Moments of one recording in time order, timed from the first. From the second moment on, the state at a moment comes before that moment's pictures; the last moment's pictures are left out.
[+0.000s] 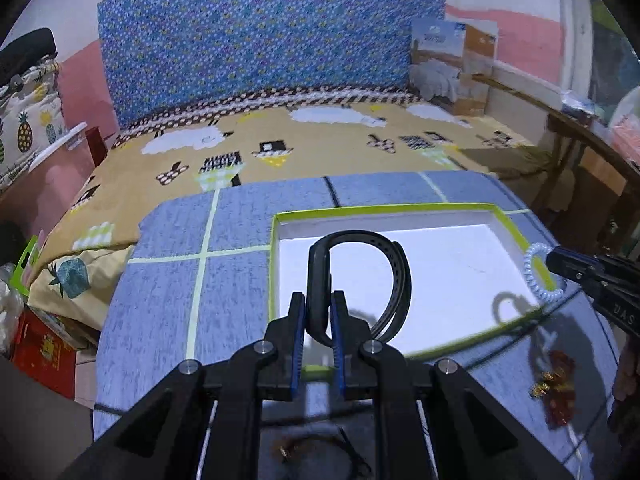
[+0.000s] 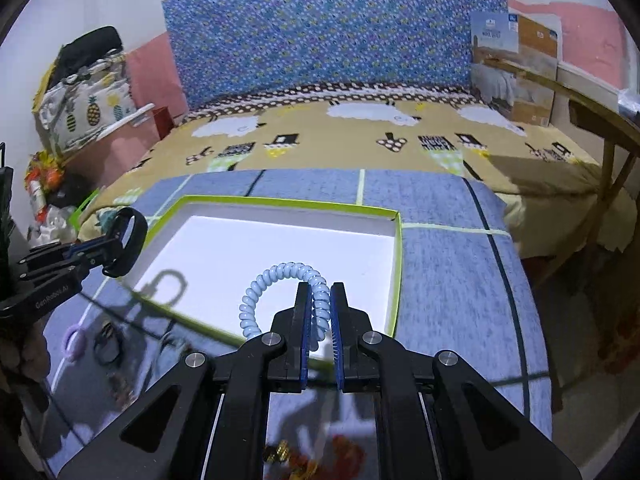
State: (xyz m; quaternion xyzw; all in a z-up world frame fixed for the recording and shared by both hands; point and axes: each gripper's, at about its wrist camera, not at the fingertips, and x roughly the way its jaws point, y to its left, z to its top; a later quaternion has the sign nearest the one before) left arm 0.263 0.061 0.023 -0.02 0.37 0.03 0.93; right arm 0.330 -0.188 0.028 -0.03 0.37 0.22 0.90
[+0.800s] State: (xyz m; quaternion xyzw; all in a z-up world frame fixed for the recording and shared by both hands) left arm 0.291 0.055 -0.012 -0.02 0.43 0.03 0.90; right arm 0.361 -0.183 -0.009 -0.04 0.43 0.21 0.88
